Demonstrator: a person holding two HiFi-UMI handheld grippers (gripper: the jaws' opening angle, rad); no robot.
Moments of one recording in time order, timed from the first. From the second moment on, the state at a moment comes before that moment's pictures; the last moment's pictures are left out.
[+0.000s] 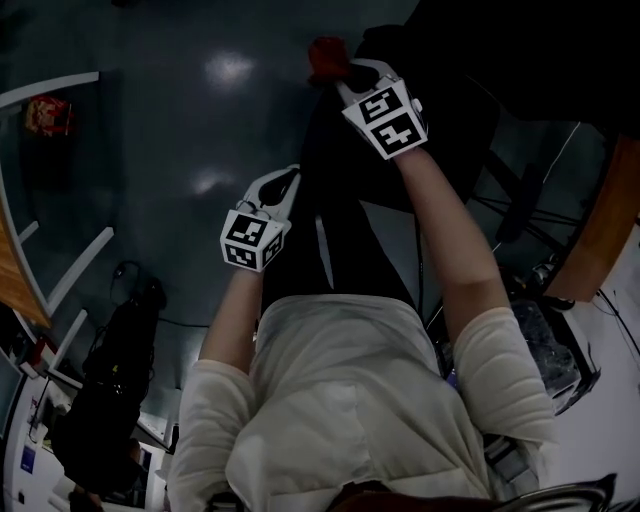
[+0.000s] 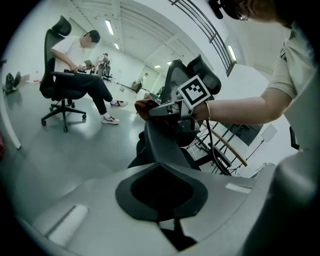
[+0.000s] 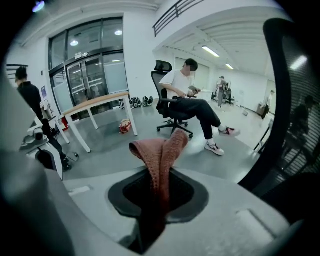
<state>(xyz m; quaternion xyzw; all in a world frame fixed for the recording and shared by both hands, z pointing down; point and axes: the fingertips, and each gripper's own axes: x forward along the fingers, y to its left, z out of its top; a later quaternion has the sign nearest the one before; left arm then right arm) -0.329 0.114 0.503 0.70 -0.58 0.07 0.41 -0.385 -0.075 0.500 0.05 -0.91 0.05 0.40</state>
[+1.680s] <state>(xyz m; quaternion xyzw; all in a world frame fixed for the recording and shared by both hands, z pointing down) -0.499 0.144 0.477 0.79 -0.50 0.05 0.35 -0.396 -0.010 0.527 0.61 -0.65 0.44 0.16</state>
